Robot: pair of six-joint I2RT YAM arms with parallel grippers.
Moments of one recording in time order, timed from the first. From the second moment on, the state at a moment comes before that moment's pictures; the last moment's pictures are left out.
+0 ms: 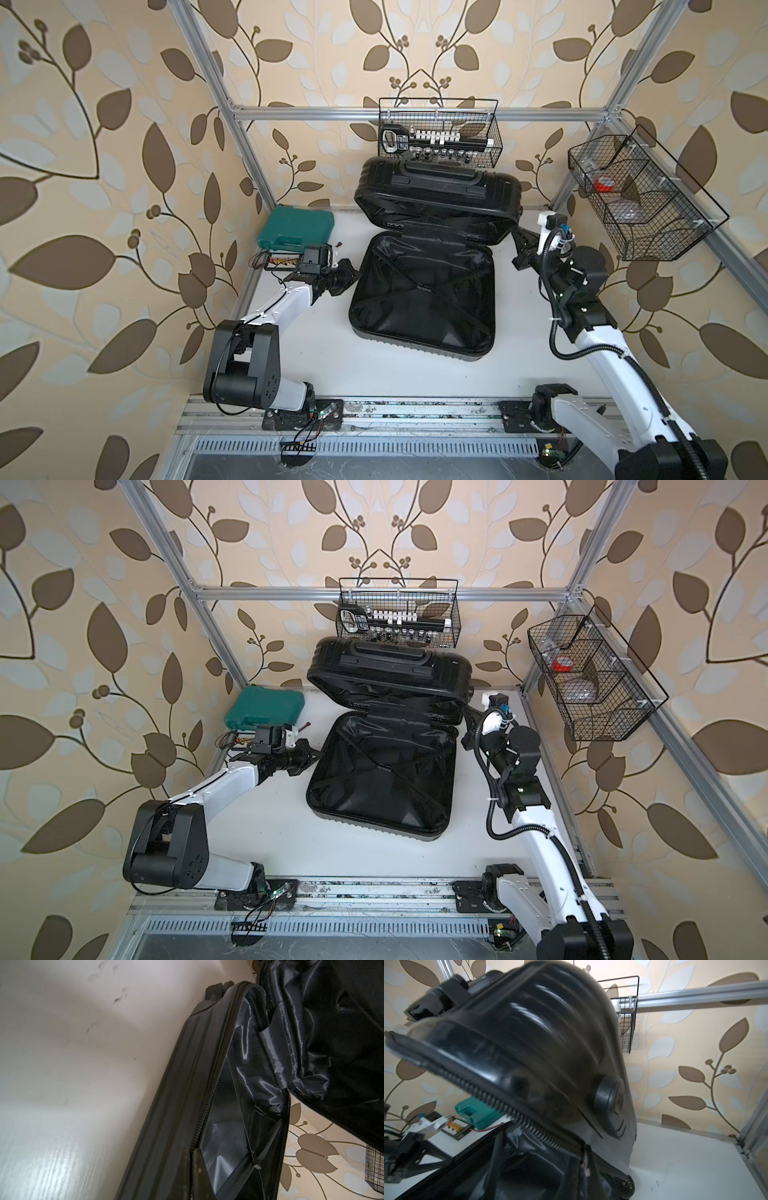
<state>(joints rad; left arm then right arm) -0.09 1.44 0.83 -0.19 0.51 -0.78 0.04 0.89 0.72 0.16 -0.30 0.12</state>
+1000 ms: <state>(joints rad) -0.11 1.61 1.13 -0.42 0.38 -0.54 0.04 0.30 0.45 -0.32 -0.05 0.34</state>
